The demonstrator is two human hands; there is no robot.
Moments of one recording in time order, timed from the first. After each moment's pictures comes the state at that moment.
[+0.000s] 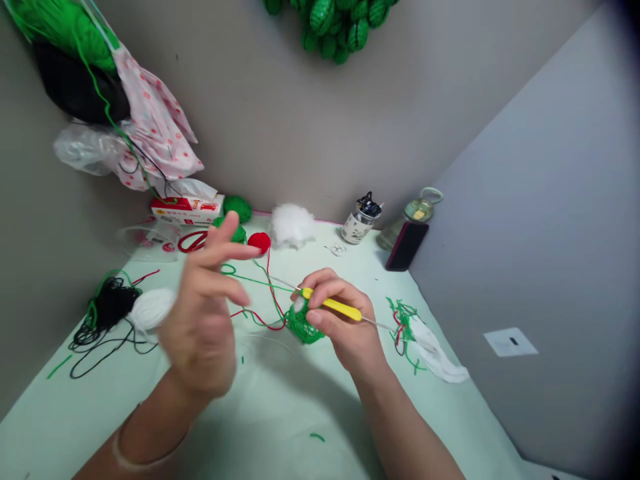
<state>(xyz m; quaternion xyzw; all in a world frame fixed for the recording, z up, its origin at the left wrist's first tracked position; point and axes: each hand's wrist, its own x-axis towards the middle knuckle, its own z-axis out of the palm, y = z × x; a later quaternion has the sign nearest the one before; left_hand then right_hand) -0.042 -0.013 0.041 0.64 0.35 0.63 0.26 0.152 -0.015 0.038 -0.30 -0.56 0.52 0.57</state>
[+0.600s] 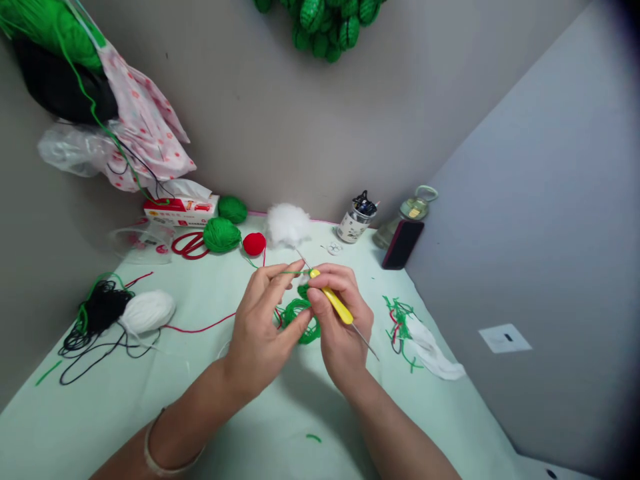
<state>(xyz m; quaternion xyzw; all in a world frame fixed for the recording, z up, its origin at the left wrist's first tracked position) 0.007 -0.012 0.024 0.71 0.40 0.54 0.19 0.136 -0.024 0.035 -0.43 -0.58 0.26 0.64</state>
